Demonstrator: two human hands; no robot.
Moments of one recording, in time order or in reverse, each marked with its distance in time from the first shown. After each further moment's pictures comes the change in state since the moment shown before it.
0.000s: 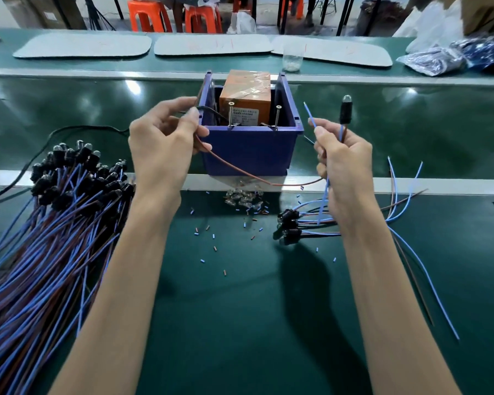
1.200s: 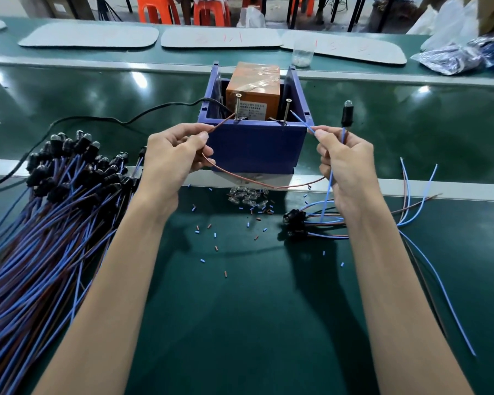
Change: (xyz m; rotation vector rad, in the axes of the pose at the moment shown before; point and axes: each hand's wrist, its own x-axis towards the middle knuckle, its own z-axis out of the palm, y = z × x) left_hand 0.008 -0.037 -0.006 0.059 -0.163 -0.247; right_hand 0.031 0.029 -0.005 -0.026 -0.040 0.056
